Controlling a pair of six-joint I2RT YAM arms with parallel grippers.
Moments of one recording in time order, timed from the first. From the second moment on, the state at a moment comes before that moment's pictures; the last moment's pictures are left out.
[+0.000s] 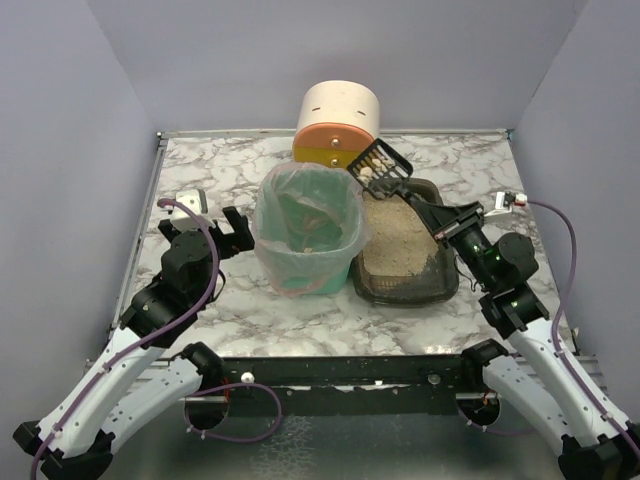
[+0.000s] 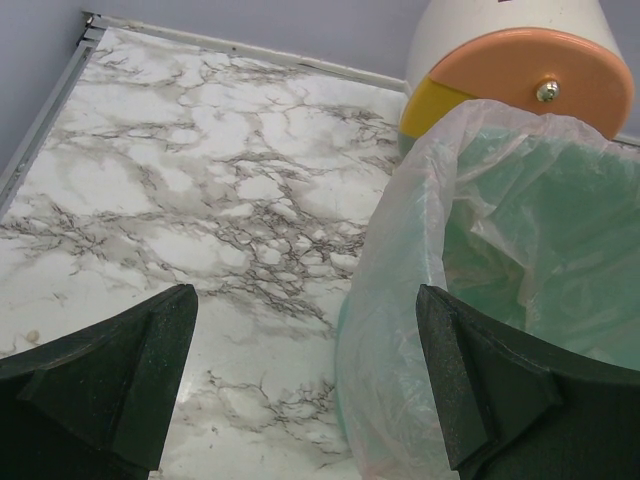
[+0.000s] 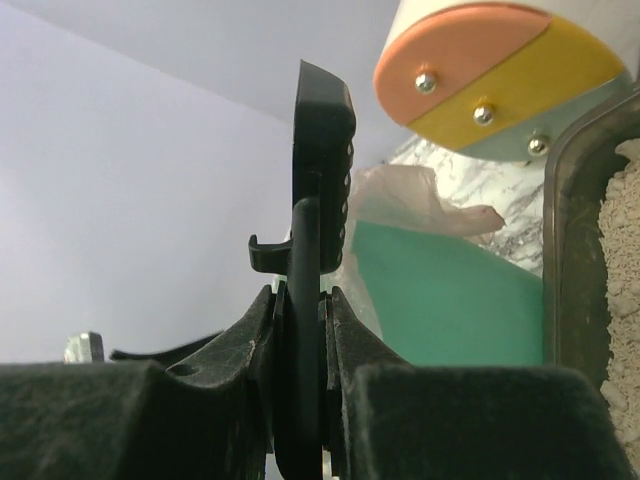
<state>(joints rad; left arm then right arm) -0.65 0.63 0.86 -0.46 -0.65 -0.37 0.37 0.63 0.56 0.18 -0.05 1.12</state>
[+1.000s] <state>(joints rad) -0.65 0.63 0.86 -0.46 -0.65 -0.37 0.61 1.12 1.36 -0.47 -0.18 0.39</state>
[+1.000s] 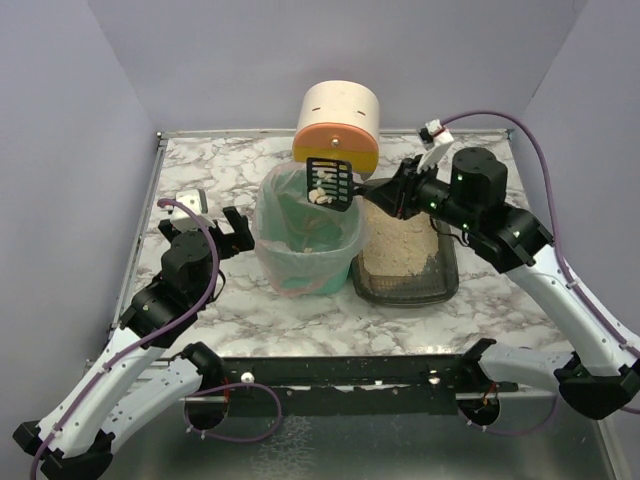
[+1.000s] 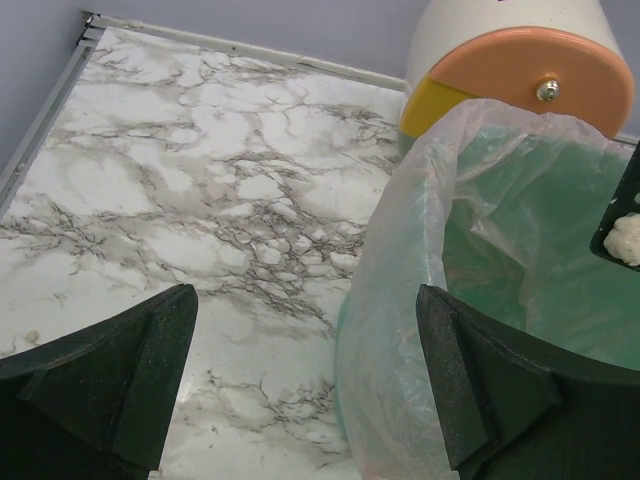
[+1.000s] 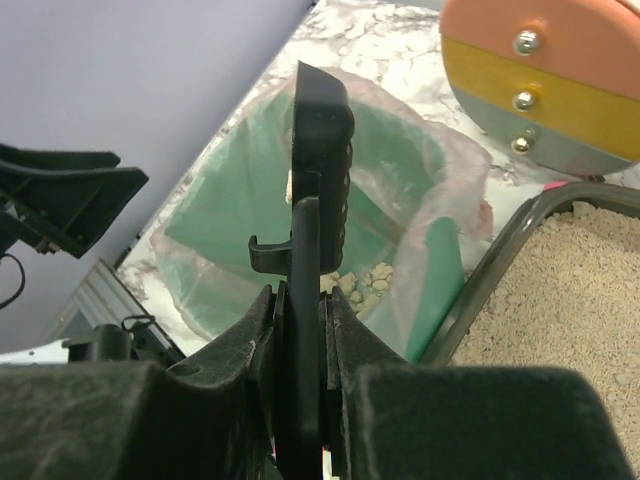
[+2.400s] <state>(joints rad) -0.65 0.63 0.86 -0.46 -0.65 -0.37 1.22 0.99 1.48 -0.45 0.81 0.05</state>
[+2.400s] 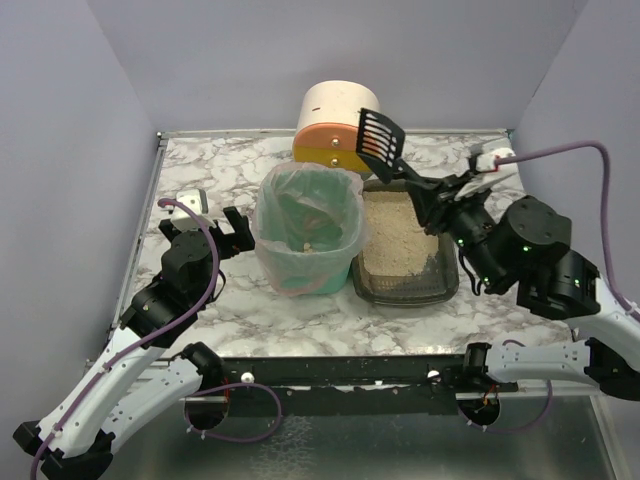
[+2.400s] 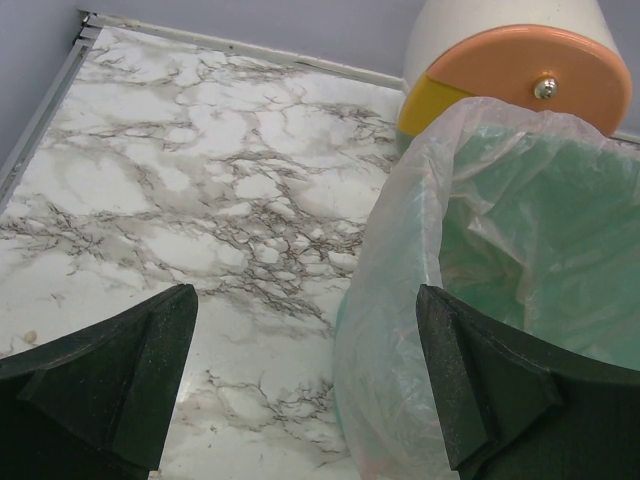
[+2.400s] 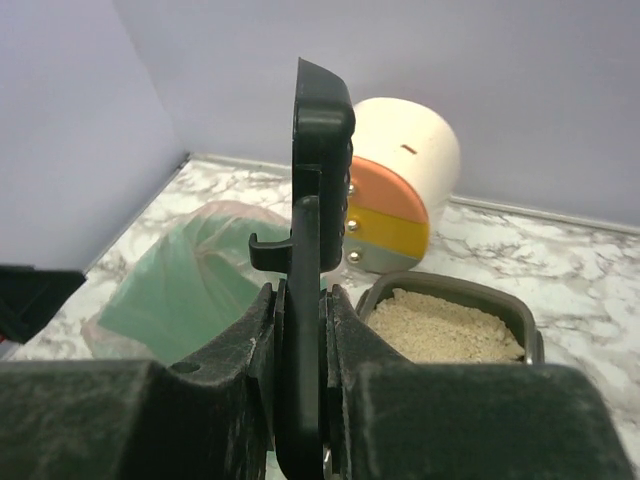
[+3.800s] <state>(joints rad) -0.65 0.63 0.86 -0.46 -0.64 -0.38 0.63 1.13 1.13 -0.68 0.53 0.66</state>
